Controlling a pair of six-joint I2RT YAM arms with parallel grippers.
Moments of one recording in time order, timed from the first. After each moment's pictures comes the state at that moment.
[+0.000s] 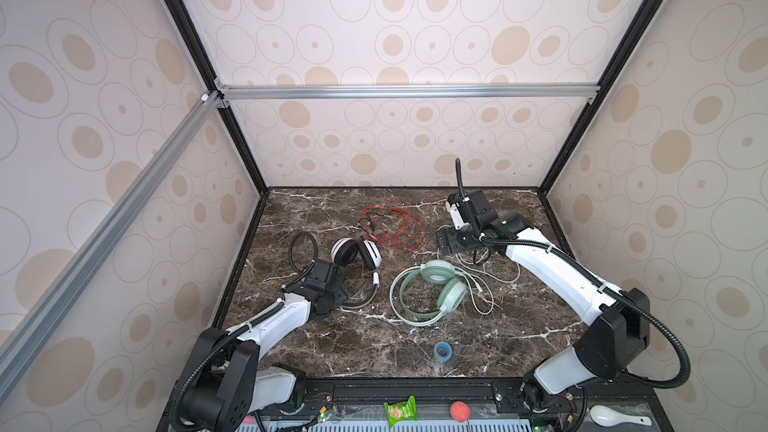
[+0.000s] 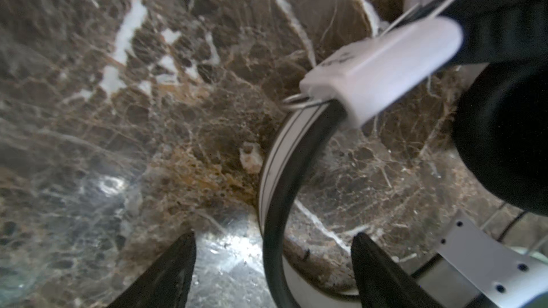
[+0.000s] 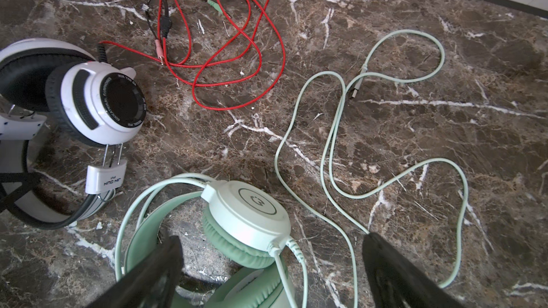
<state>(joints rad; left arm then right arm) -0.34 1.28 0.55 -0.38 -0.09 -1.02 0.53 1.54 1.41 -0.82 0.10 0.17</state>
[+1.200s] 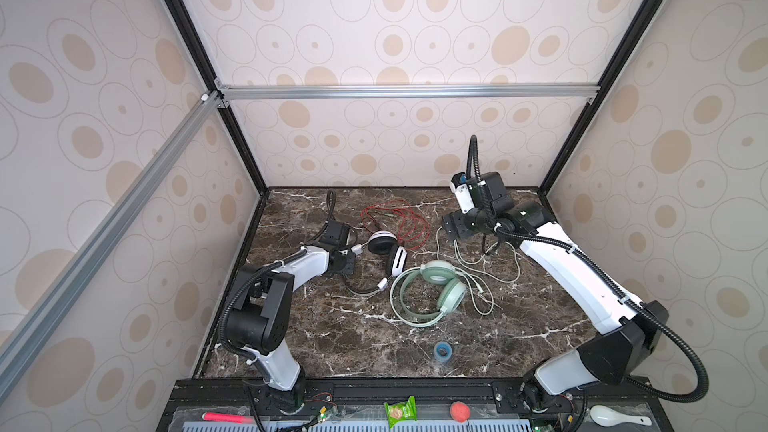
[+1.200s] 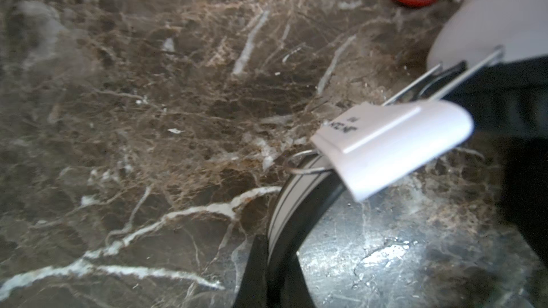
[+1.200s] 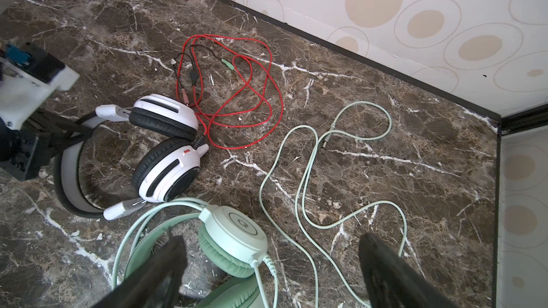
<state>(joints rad) -0.28 1.70 0.99 -0.40 -0.06 -0.13 0.52 1.52 1.60 -0.88 0.14 0.04</state>
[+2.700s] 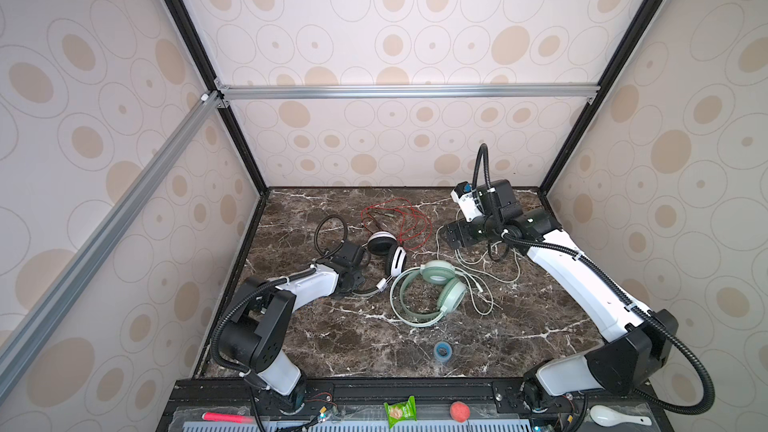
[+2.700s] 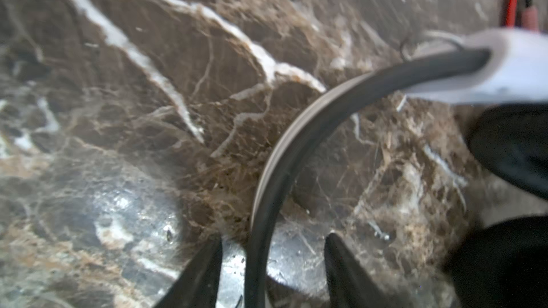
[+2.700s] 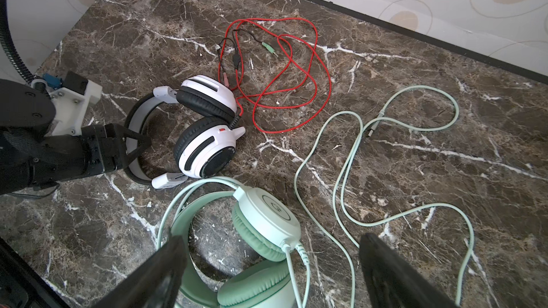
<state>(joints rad) -0.46 1.60 0.82 -0.39 -0.21 -1.08 0.45 1.44 1.46 -0.83 -0.10 0.04</state>
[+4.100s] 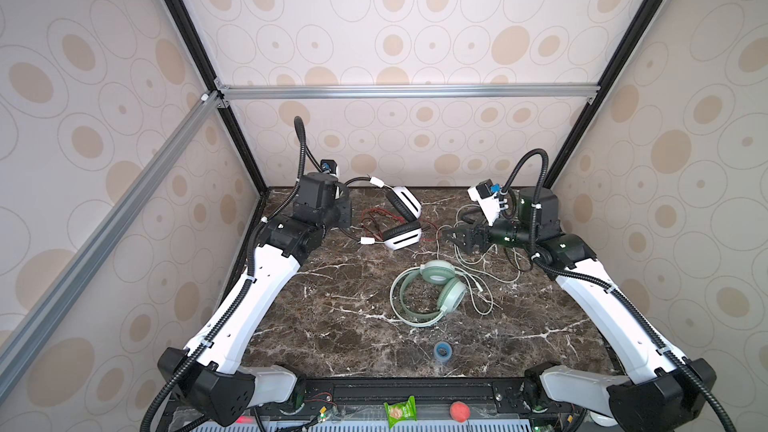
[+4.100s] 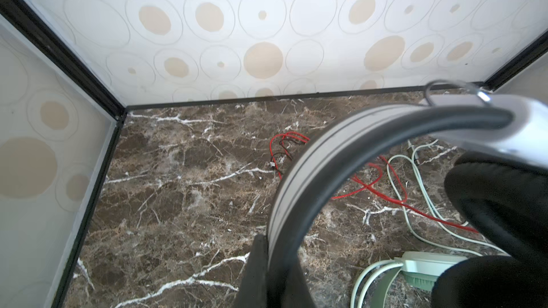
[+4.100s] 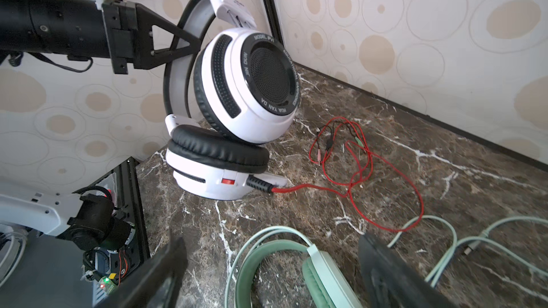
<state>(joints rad) -0.41 1.31 1.49 -0.73 -0.24 -0.19 0.31 1.20 1.20 -0.43 -0.69 -0.02</state>
